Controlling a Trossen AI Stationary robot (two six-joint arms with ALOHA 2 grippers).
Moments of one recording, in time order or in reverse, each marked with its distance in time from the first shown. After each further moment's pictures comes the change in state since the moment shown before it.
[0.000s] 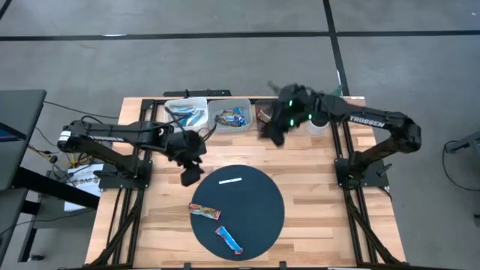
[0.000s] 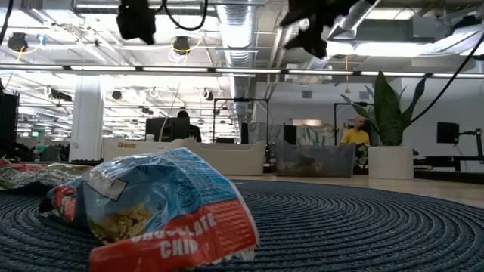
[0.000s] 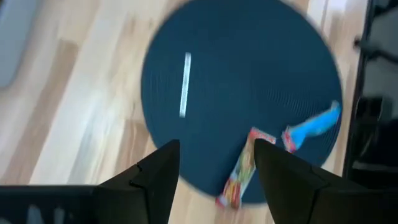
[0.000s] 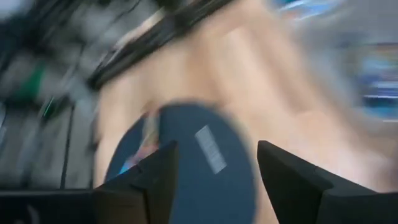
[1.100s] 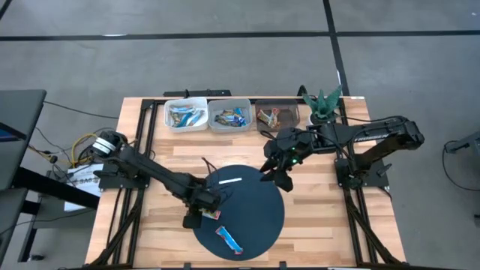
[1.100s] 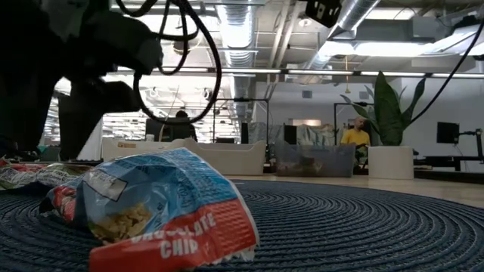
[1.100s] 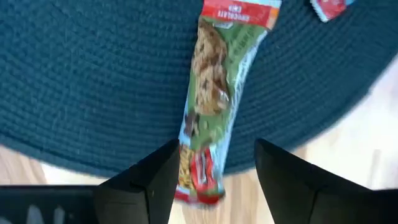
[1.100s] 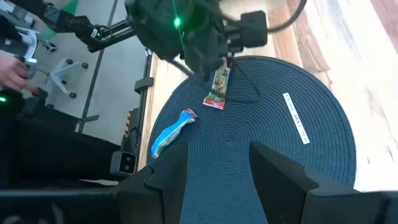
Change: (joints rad) left arm -0.352 0.437 -0.183 0.209 0.073 0.039; right arm 0.430 0.000 0.000 -0.005 0.126 0.044
